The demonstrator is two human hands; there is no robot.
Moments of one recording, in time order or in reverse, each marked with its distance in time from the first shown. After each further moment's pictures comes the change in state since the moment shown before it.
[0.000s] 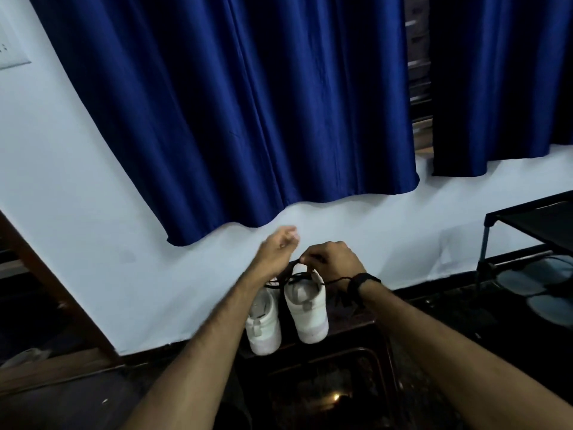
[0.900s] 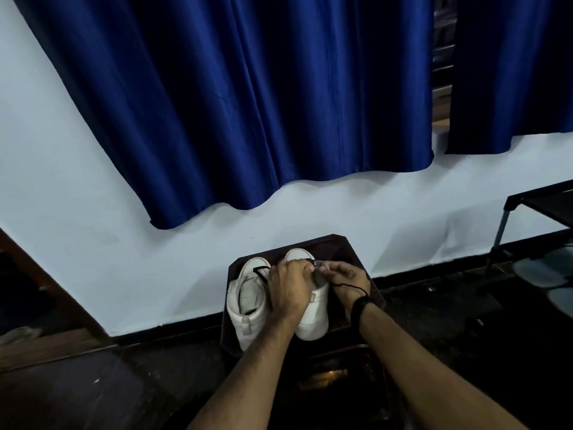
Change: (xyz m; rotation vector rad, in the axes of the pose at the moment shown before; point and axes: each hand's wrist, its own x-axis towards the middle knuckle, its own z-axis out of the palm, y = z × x) left_hand 0.004 -0.069 0.099 0.582 0.265 0.006; right_hand 0.000 0.088 0.099 0.785 0.196 0.573
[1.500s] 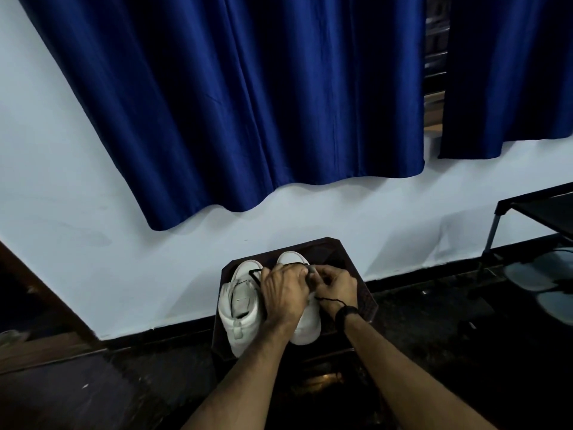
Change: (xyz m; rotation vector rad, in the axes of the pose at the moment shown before) left_hand 0.002 -0.008 0.026 0.116 0.132 0.092; right_hand -0.006 -0.001 0.007 -0.352 0.075 -0.227
